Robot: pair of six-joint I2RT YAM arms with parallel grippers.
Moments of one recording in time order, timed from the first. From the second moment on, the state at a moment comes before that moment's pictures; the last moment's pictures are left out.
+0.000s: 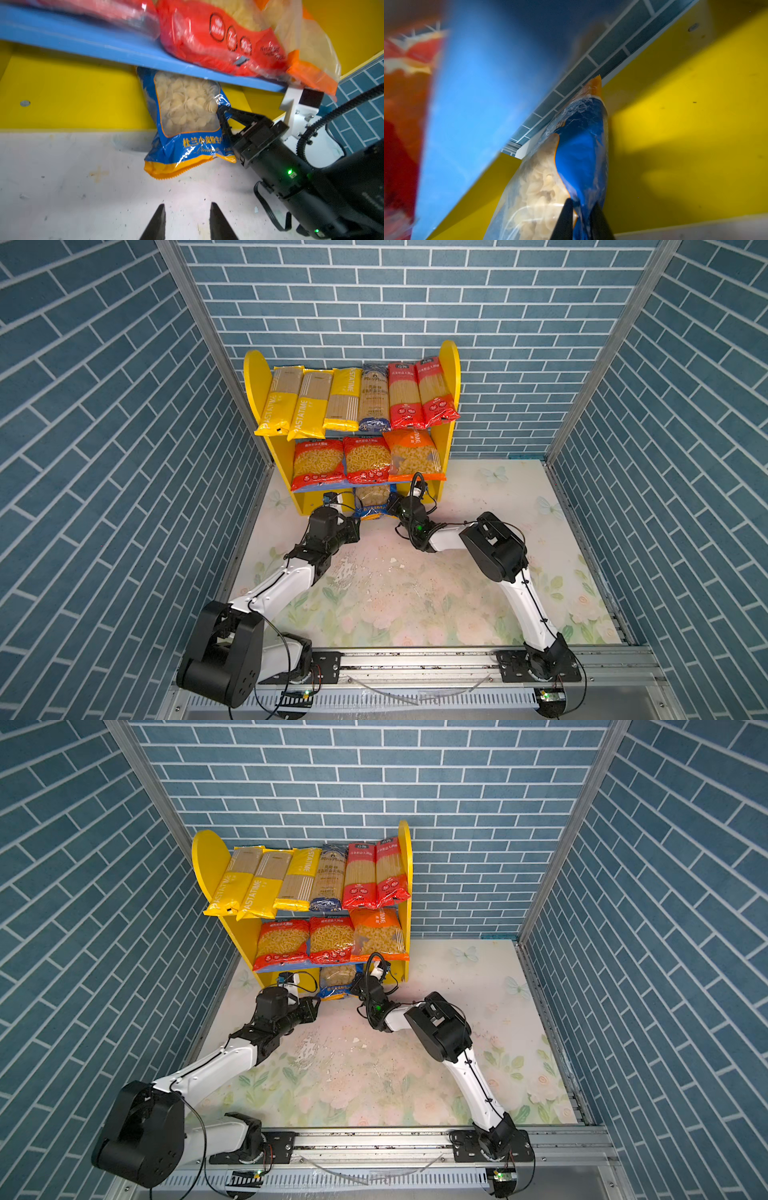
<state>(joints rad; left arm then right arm) -0.30 1.25 0.58 0.13 0.09 -0.46 0.79 2.36 1.42 0.70 0.28 0.93</state>
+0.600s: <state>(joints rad) -0.37 1.36 0.51 0.26 0.12 -0.52 0.77 2.14 1.05 0.75 0.14 0.96</state>
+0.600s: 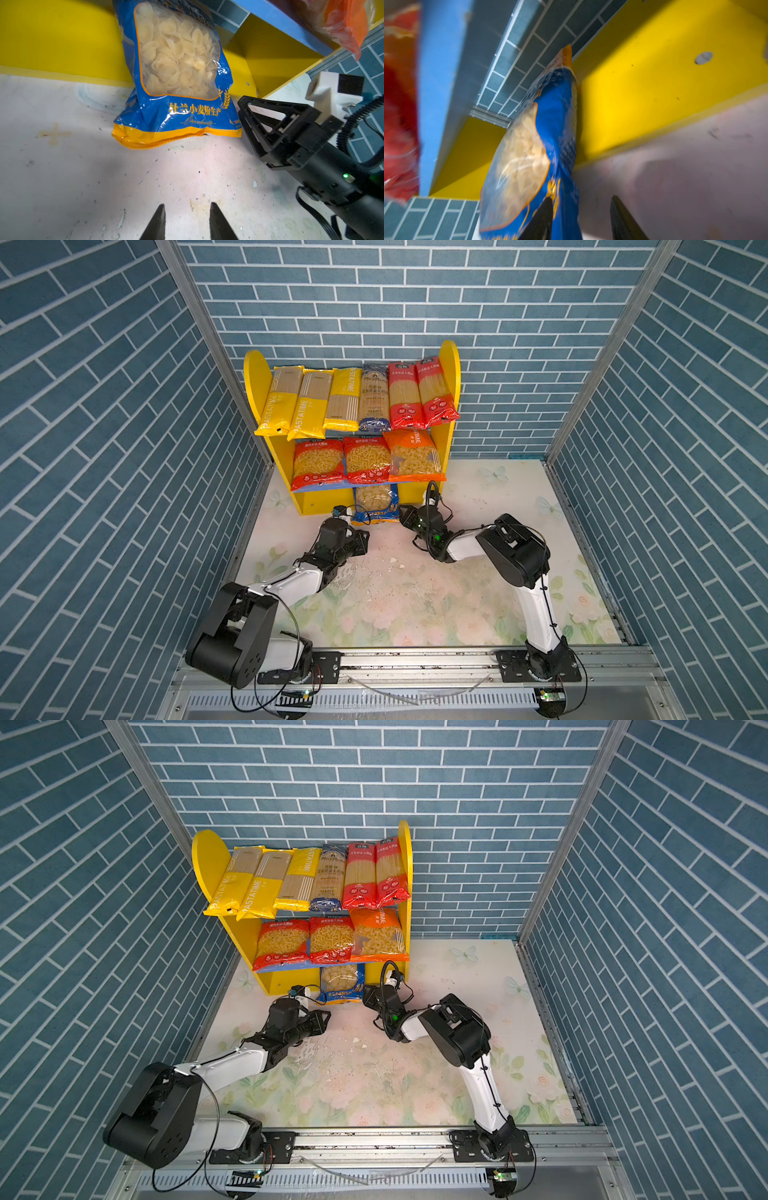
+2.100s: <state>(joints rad) -0.25 1.71 0.68 0.43 0.11 -0.52 0.81 2.34 1.34 0.64 0.03 1.00</state>
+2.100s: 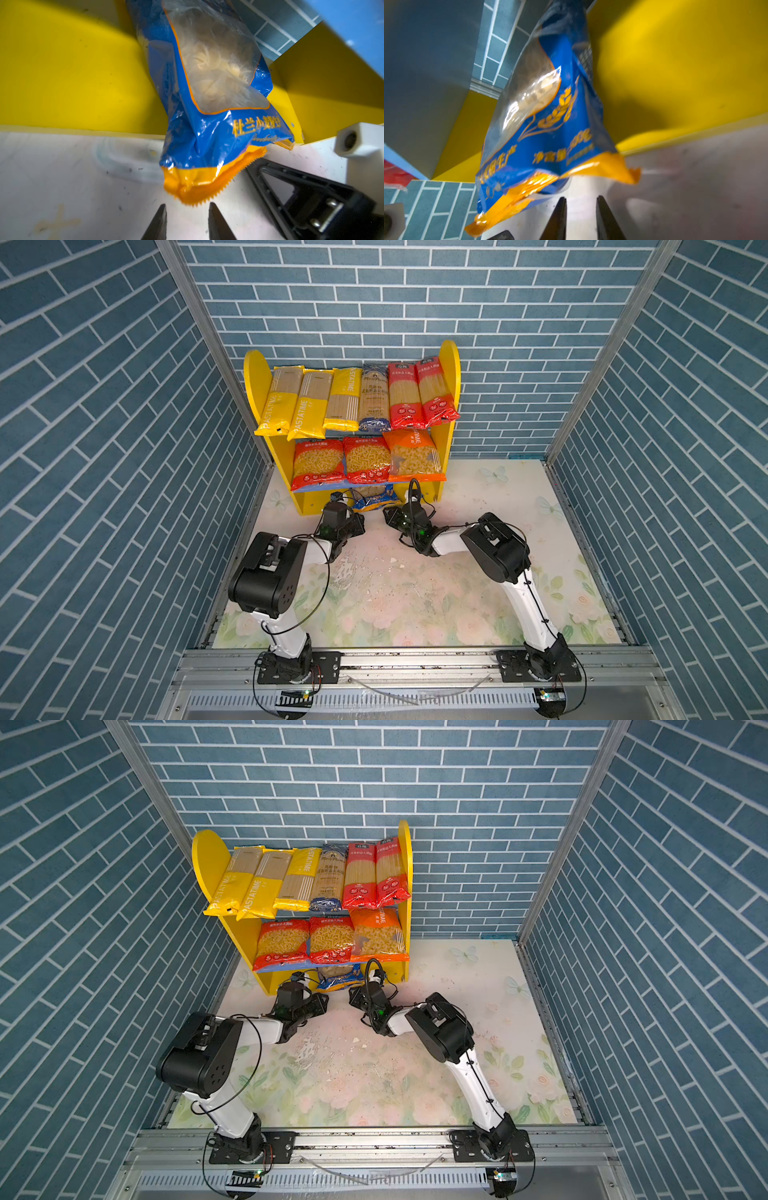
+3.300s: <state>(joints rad) -0.34 0.72 0.50 -0.24 -0.20 -0.41 0.83 1.72 0.85 0.44 -0.04 0.70</state>
